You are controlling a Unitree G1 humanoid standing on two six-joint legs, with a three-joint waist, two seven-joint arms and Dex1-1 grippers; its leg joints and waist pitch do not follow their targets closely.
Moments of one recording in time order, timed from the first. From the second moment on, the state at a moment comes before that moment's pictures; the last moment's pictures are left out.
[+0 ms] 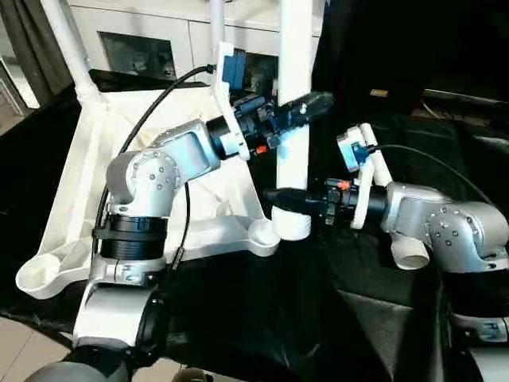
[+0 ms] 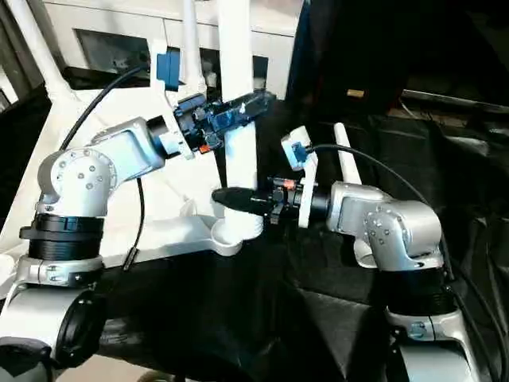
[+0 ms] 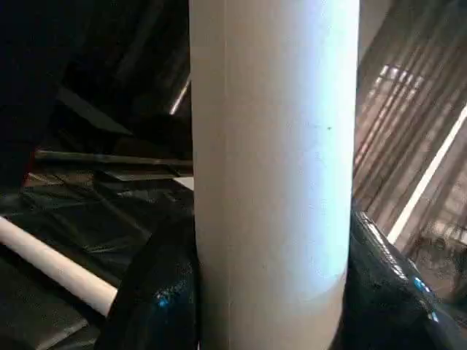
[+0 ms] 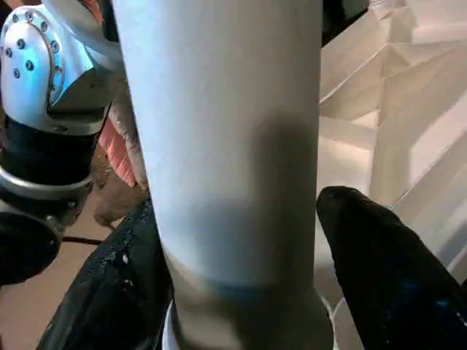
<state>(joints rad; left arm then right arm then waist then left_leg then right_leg) -0.86 0.13 0.10 0.17 -0.73 0.85 -0.75 -0.57 -0.40 0.01 -0.02 0.71 1.02 0.89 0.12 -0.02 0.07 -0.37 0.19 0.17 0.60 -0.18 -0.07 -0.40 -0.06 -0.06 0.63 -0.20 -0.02</state>
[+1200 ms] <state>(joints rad) -0.86 0.17 0.04 0.17 -0.72 0.87 -0.81 -0.58 -0.42 0.08 -0.04 0.68 0.99 0.91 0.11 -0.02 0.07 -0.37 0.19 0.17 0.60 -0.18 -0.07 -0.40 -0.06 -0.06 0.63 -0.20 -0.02</state>
